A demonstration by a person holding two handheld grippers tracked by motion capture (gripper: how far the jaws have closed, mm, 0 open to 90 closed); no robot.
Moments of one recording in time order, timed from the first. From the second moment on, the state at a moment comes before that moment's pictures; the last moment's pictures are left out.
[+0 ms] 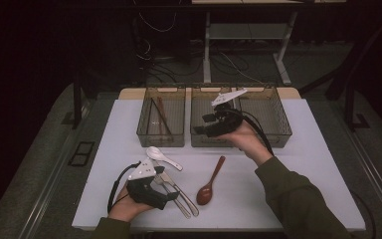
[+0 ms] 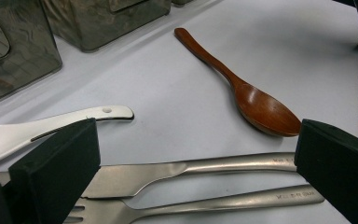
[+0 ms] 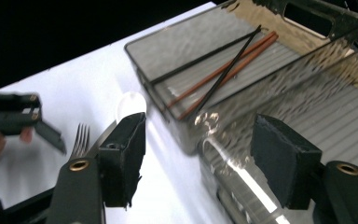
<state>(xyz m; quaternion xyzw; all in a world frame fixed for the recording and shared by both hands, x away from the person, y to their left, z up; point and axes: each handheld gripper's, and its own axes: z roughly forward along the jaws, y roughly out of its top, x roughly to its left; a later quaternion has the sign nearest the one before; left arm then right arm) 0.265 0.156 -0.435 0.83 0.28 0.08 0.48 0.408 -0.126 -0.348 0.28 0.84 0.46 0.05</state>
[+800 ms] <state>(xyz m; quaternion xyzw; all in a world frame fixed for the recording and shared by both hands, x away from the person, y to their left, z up) 0.265 0.155 -0.434 0.83 0.28 0.08 0.48 0.341 -0.222 -0.389 0.31 0.83 0.45 0.07</state>
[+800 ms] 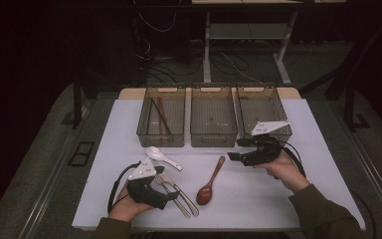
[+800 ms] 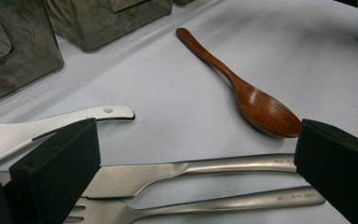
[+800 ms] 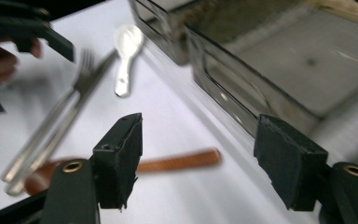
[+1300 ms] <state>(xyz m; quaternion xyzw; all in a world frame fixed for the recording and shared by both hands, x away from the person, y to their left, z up) 0.265 0.158 -0.432 0.82 0.29 0.08 0.48 0.294 -0.271 -0.418 0.34 0.82 0.45 0.10</state>
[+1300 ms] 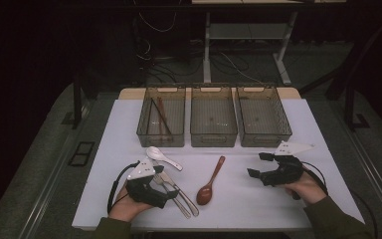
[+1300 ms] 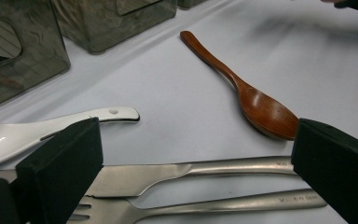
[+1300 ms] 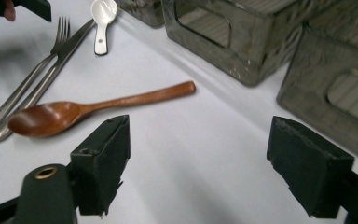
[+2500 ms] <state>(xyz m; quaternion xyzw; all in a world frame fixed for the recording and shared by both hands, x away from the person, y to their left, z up) 0.294 0.127 -0.423 0.83 0.30 0.06 0.46 0.266 -0.293 -0.447 0.35 0.82 0.44 0.11</state>
